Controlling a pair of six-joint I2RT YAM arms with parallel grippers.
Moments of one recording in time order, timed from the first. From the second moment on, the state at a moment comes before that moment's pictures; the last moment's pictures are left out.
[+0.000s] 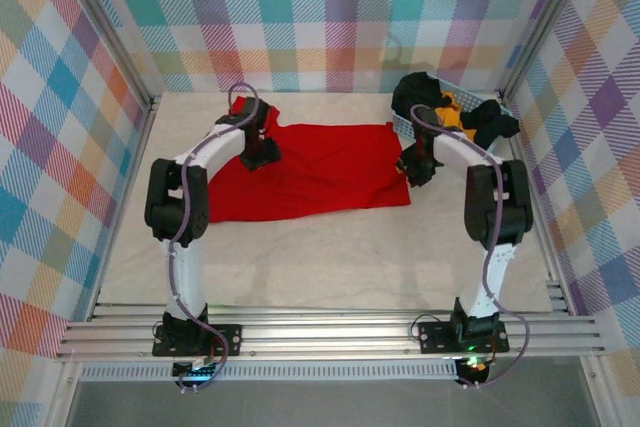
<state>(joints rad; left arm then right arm) -0.26 2.08 1.64 -0.76 0.02 -0.58 0.18 1.93 1.37 -0.71 -0.12 1.10</state>
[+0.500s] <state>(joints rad) -0.18 1.95 1.42 -0.79 -0.03 -0.63 0.18 1.80 1.07 -0.53 -0.22 0.98</state>
